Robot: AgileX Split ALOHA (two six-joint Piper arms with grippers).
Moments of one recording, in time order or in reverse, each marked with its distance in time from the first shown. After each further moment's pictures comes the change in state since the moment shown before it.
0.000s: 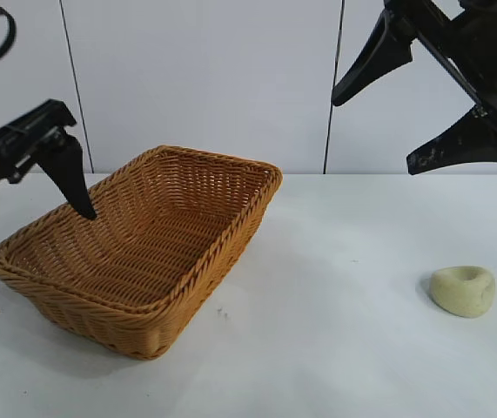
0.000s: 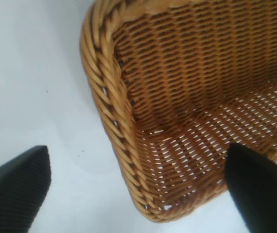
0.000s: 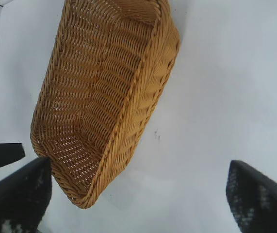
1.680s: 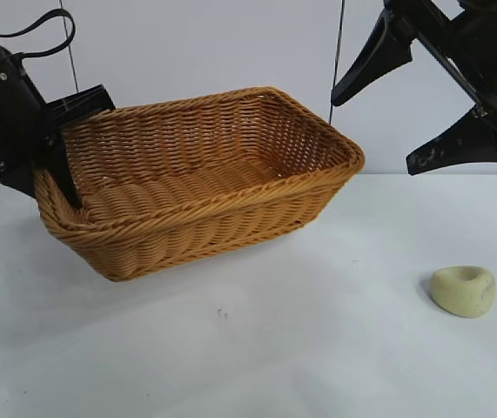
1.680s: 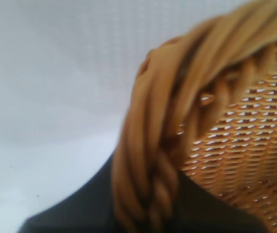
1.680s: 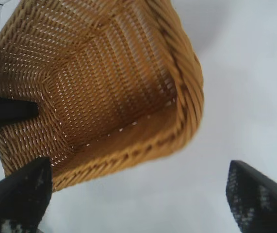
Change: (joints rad) left arm 0.141 0.265 -0.650 -0.030 0.611 0.883; right arm 0.000 0.000 0.000 0.000 0.001 0.000
